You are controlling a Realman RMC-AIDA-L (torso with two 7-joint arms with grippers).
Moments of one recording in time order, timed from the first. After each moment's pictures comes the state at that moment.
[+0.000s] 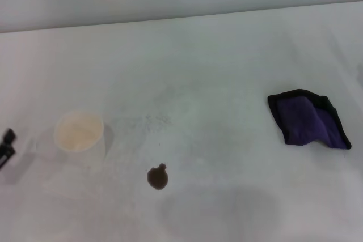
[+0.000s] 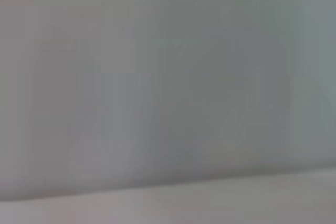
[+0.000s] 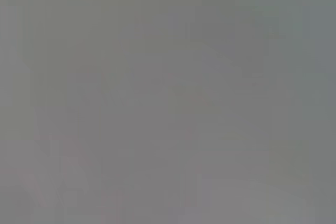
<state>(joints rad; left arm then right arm) -0.08 -2.08 1.26 0.29 -2.44 -1.25 2.62 0.24 2.00 -0.36 -0.16 1.97 1.31 -2.47</state>
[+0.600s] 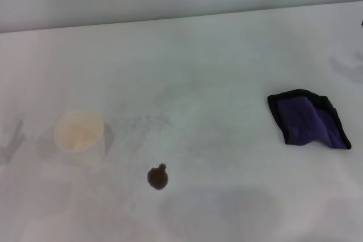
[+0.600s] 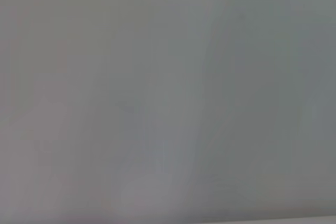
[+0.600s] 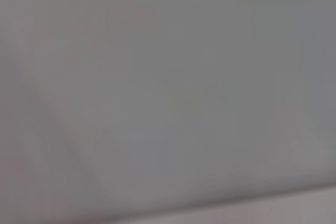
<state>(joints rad) -0.13 -2.07 1.24 0.28 -2.55 -1.23 2.63 0.22 1.99 -0.65 -1.00 1.29 1.22 -1.16</state>
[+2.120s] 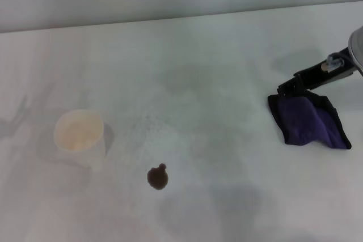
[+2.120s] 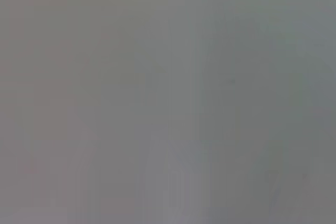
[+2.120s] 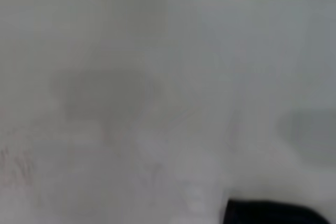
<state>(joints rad) -0.21 -2.07 1.16 0.30 -2.55 -1.29 2.74 0.44 2.01 -1.36 -1.50 0.50 1.53 -0.13</state>
